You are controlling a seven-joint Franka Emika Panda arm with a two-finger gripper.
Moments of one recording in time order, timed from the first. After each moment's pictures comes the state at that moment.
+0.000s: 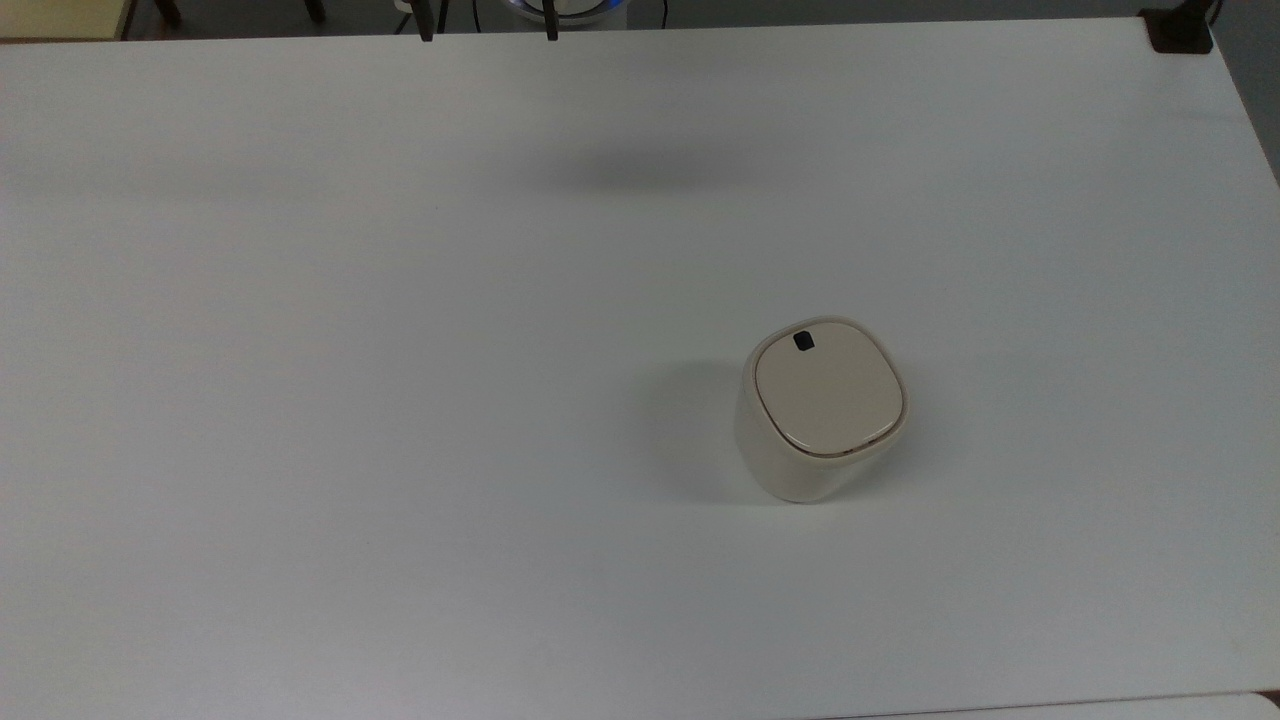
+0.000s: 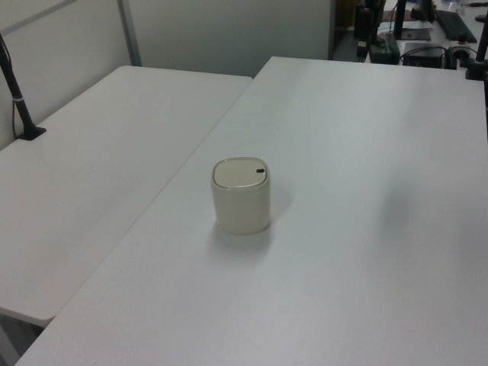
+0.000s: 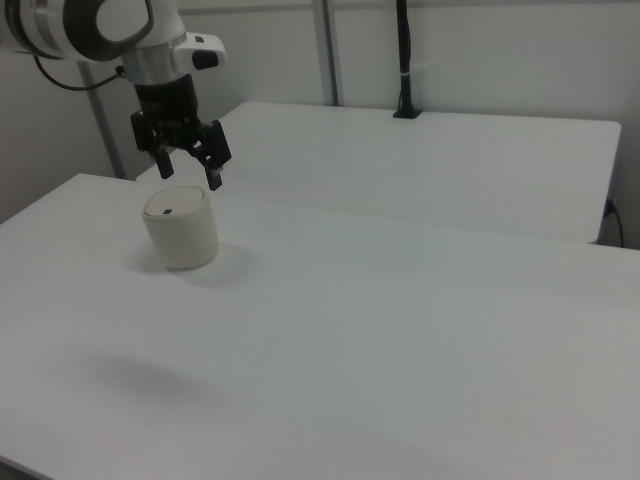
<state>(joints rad) -0.05 -0.04 0.04 -1.63 0.03 1.65 -0.03</state>
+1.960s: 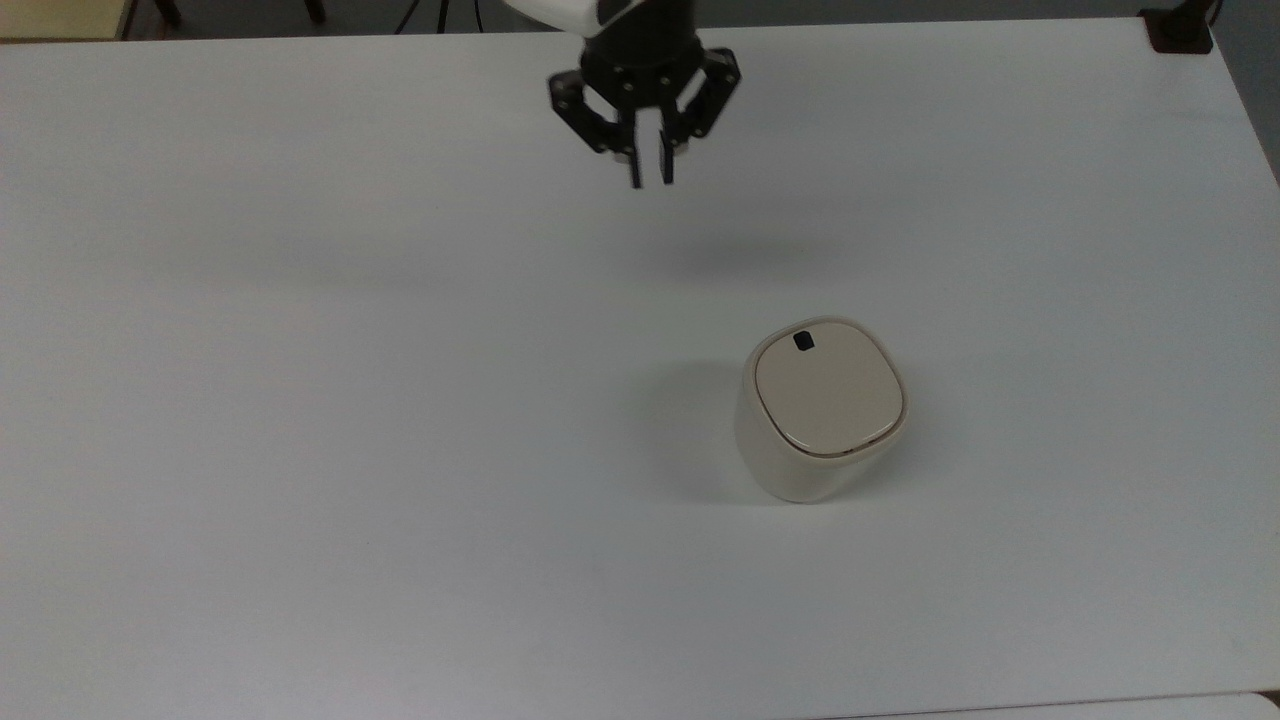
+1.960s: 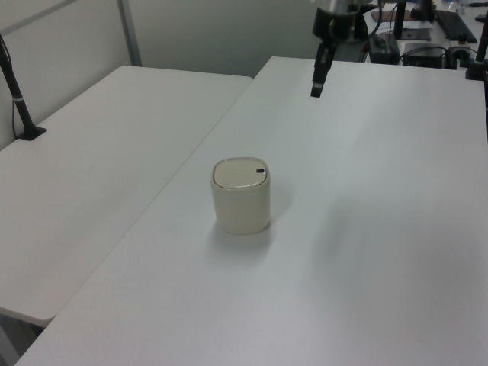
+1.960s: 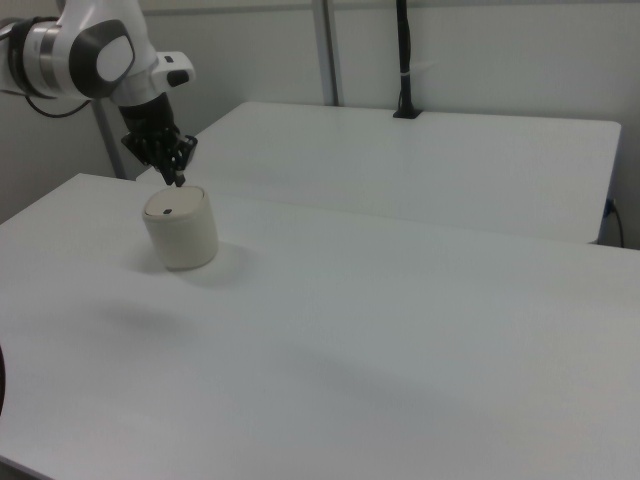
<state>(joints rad) 0.14 0.11 0.05 -1.64 0.03 1.95 0.03</state>
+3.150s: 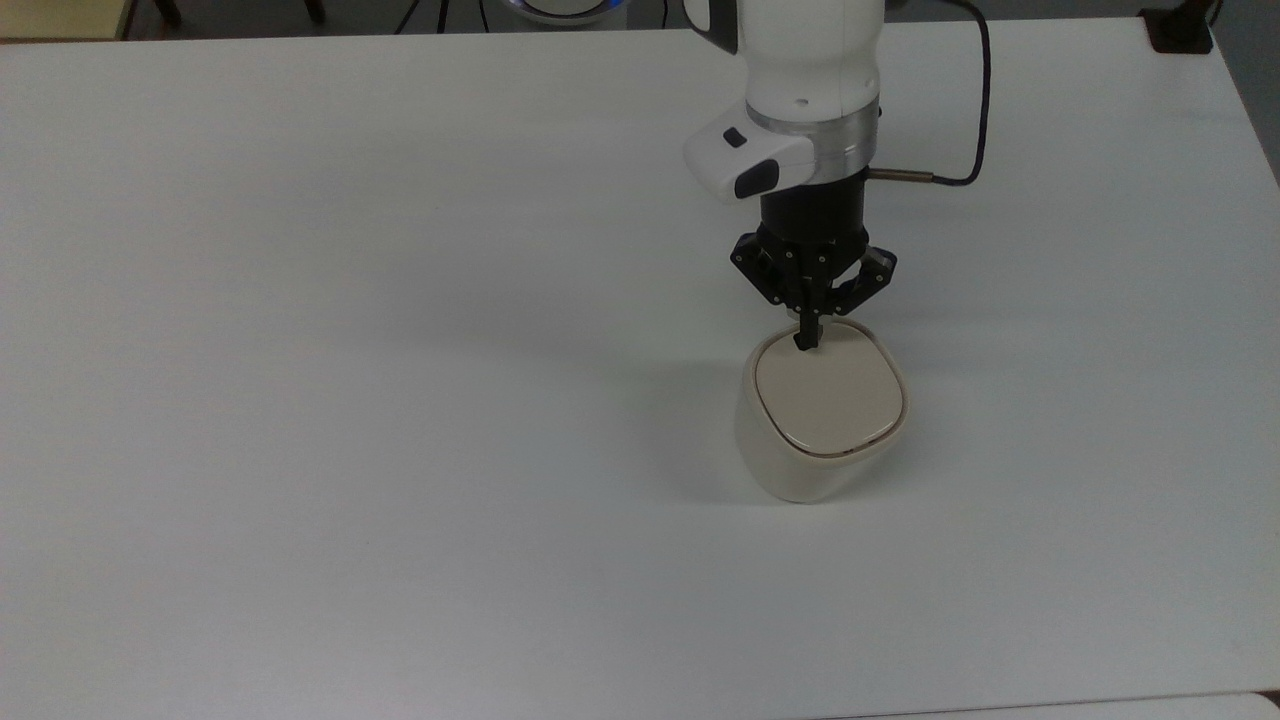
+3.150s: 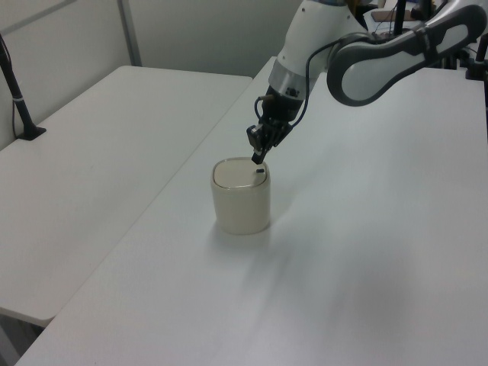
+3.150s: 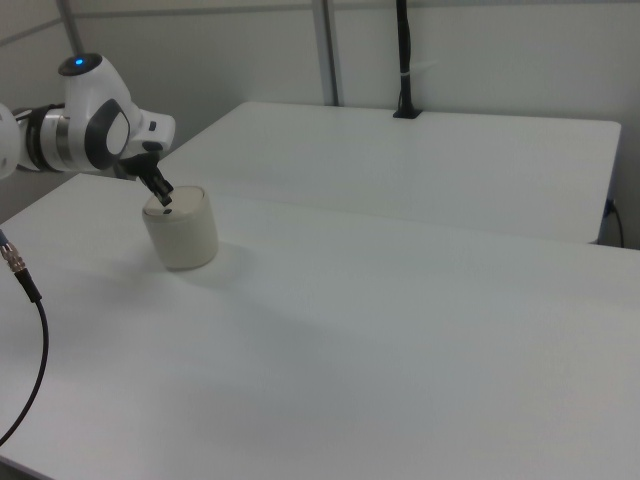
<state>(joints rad) 0.30 0.37 0.06 -1.64 -0.01 2.41 0.71</state>
